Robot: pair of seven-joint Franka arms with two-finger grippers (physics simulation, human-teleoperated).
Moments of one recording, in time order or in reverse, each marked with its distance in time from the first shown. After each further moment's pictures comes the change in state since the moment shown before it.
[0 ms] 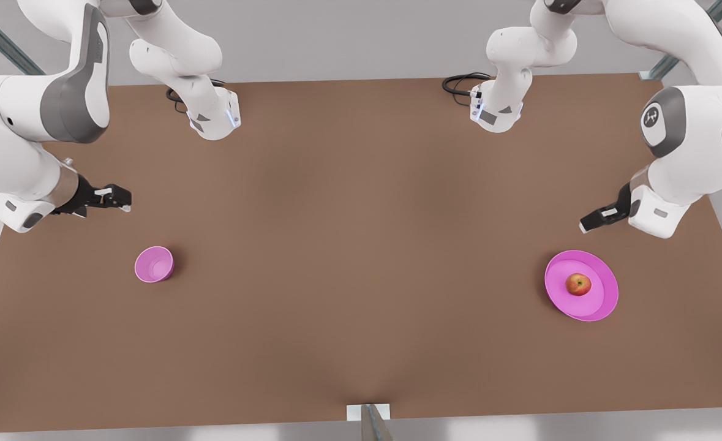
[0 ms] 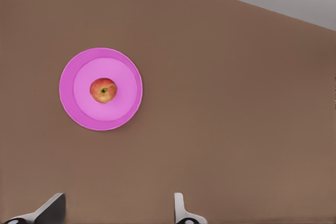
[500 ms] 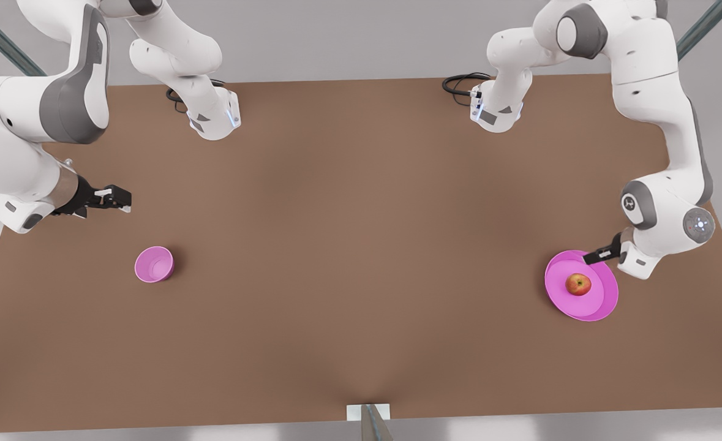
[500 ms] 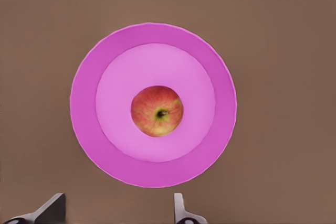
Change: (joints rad) left arm 0.123 0.250 0.150 -0.370 -0.061 0.531 0.266; right arm 0.001 0.004 -0.003 0.002 0.008 0.002 0.000
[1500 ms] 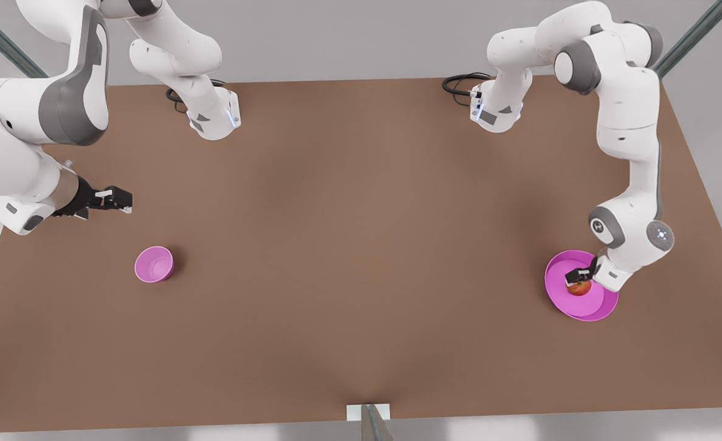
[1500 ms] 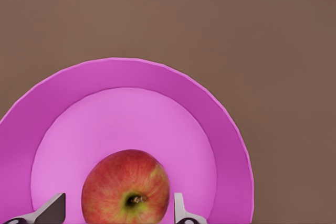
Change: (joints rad) left arm 0.015 0.202 -0.049 -0.031 -0.173 0.402 0.332; right arm 0.000 0.005 -0.001 0.003 0.007 0.001 -0.002
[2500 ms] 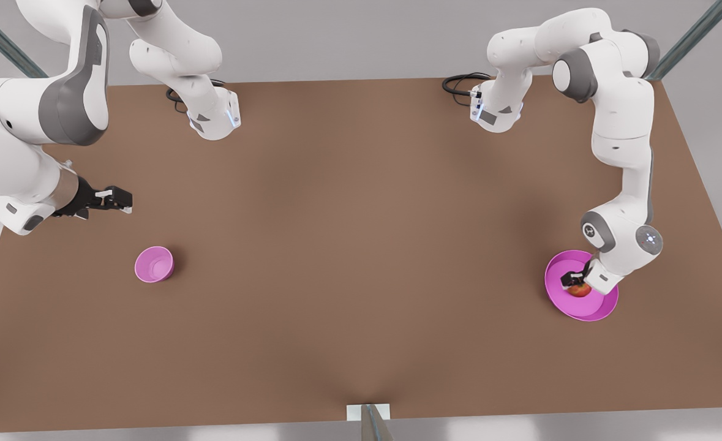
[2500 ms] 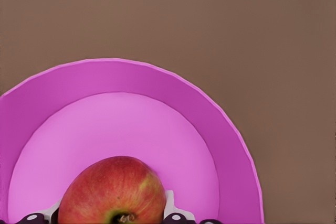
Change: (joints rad) left arm 0.002 0.045 -0.017 0.018 0.001 0.059 0.053; right arm 0.000 0.000 0.000 0.000 0.001 0.001 -0.002
